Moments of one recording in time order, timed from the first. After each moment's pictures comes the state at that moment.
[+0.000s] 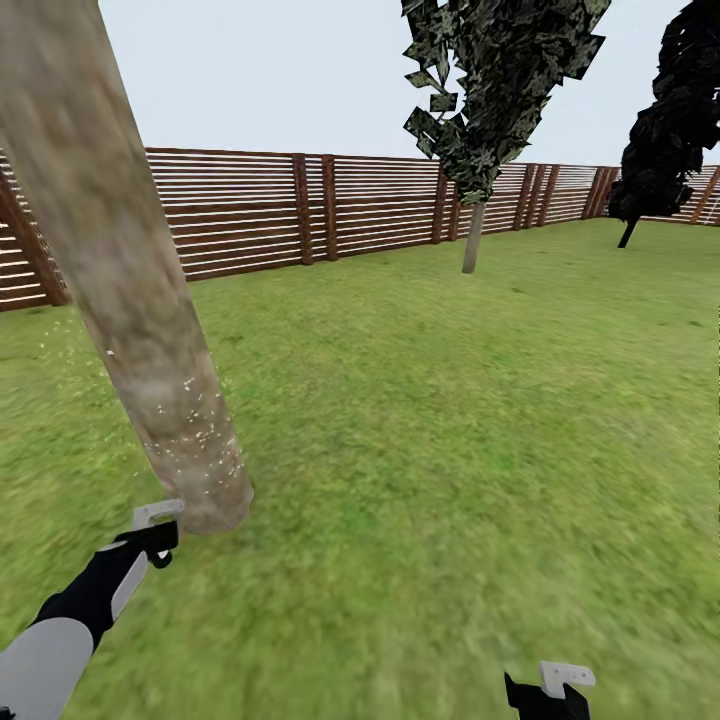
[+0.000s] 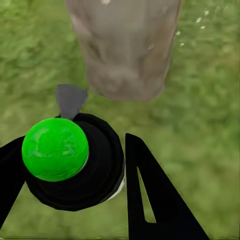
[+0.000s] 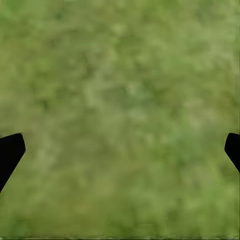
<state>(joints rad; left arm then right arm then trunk) -0.68 0.24 0.13 -0.51 0.12 0.21 0.05 -0.42 -0.09 -0.39 -0.13 0.28 -0.31 0.01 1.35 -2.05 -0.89</state>
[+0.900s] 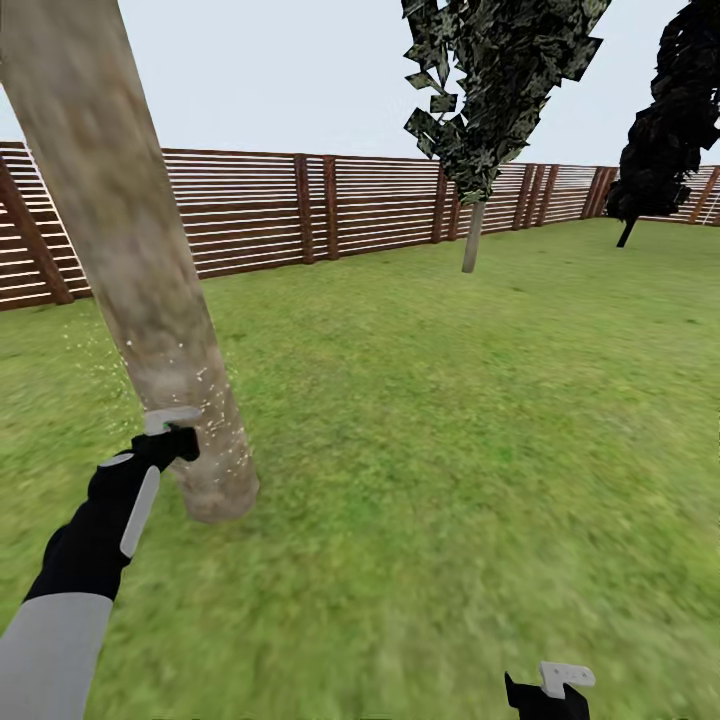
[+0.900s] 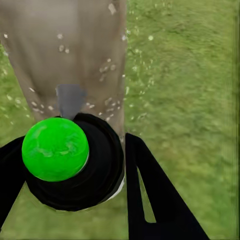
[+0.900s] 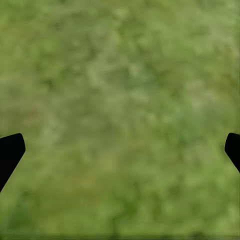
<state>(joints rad) -0.68 0.16 0.13 -1.20 0.12 0.54 0.06 -0.42 -0.09 -0.39 -0.13 0.28 -0.31 0.01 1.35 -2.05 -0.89</state>
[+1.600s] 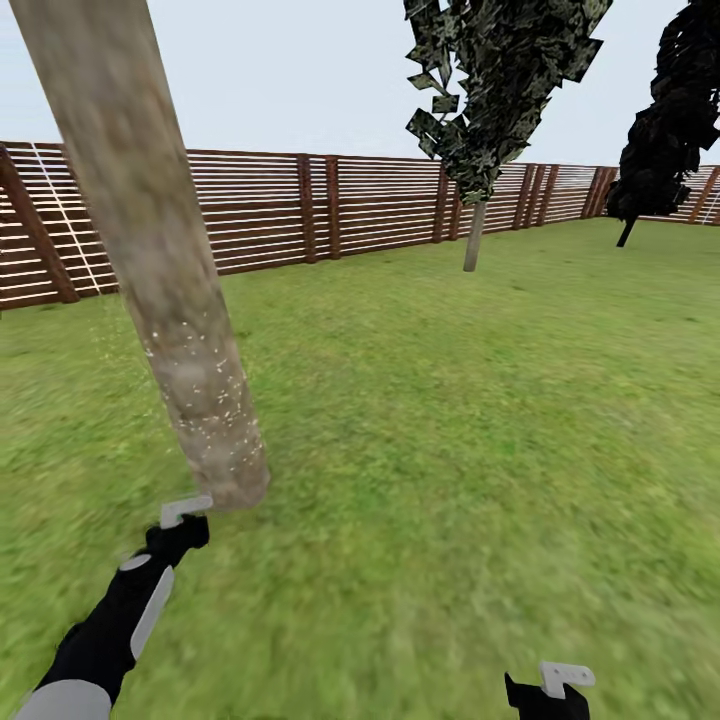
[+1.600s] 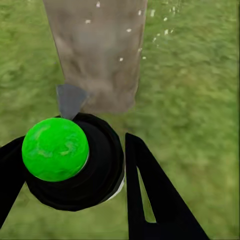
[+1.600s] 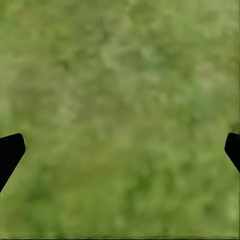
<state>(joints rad) -0.48 0.12 0.13 -0.92 0.13 0.22 0.04 -0.42 -0.09 -0.39 -0.13 0.28 -0.31 0.01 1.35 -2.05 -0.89</state>
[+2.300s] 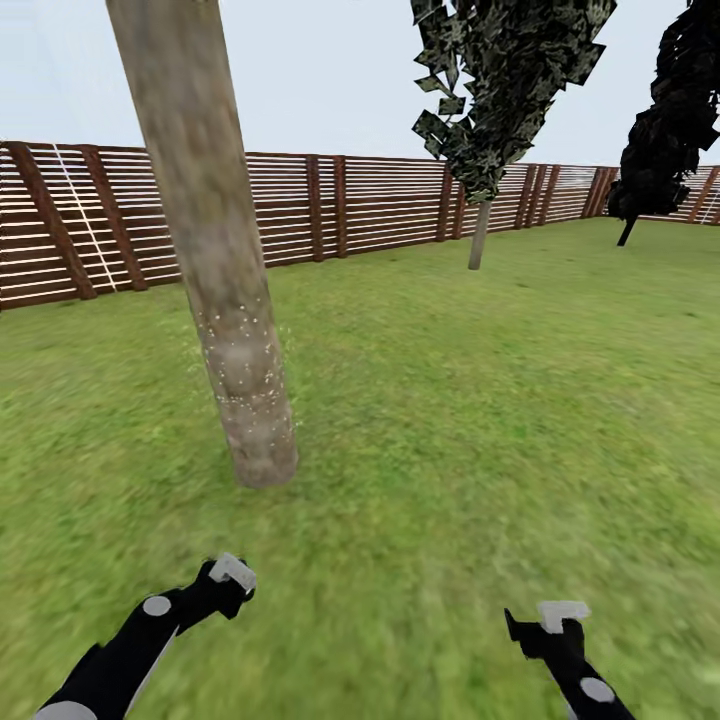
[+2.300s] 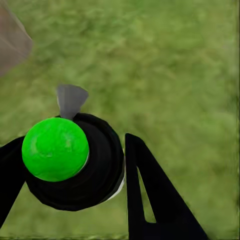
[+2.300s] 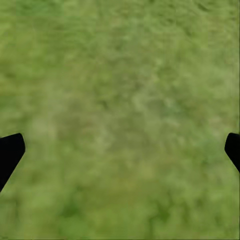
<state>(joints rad) -0.46 0.17 -0.08 -0.69 -0.23 0.02 -0.45 -0.42 -0.11 -0.33 -0.38 0.31 -0.30 0.08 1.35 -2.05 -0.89</state>
